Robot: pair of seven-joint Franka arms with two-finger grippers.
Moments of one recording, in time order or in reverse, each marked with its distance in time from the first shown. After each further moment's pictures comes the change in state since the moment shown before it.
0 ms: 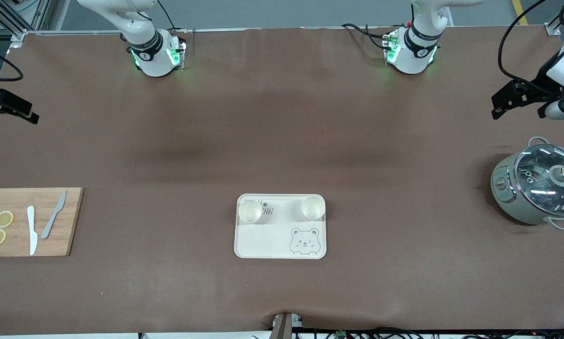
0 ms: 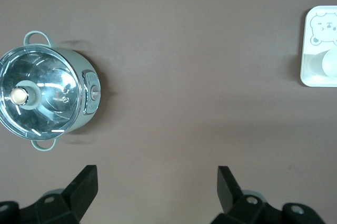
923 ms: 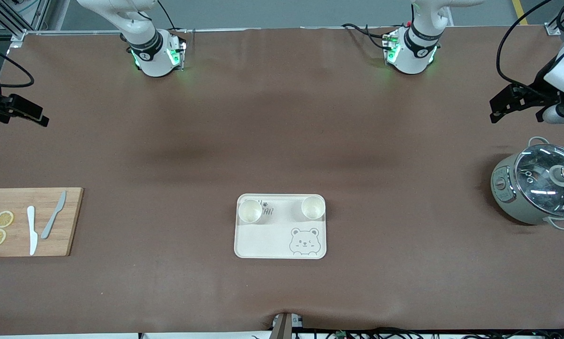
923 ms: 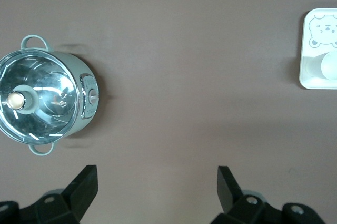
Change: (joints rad) left arm -0.009 0.021 -0.001 0.006 -0.004 0.011 0.000; right arm 0.011 0.000 0.002 -0.015 0.000 0.001 0.038
